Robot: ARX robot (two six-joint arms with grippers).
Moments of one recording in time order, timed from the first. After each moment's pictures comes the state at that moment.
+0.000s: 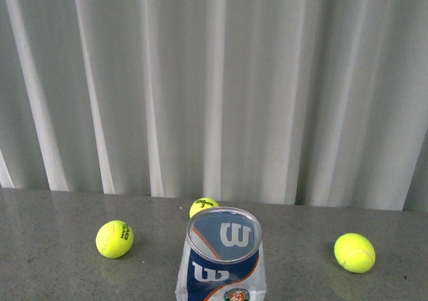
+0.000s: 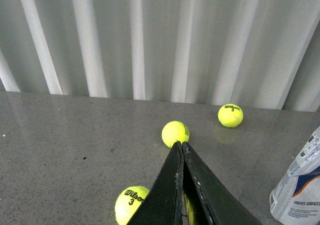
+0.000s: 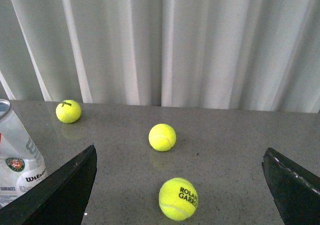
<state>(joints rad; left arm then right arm) 0.00 0.40 0.02 0.40 0.00 0.00 0.00 0.00 0.00 0.00 0.00 0.00</state>
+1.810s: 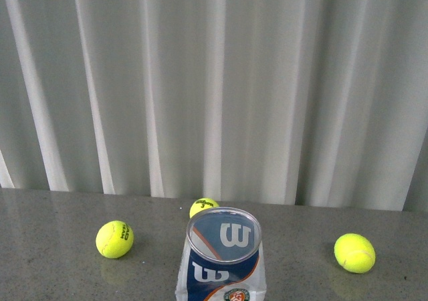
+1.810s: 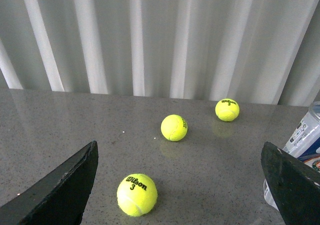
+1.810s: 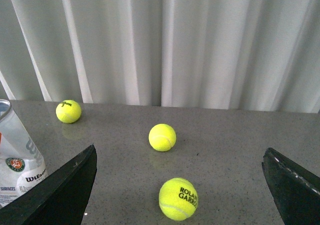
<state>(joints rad) 0.00 0.00 0.02 0.00 0.00 0.00 0.00 0.00 0.00 0.00 0.00 0.00</state>
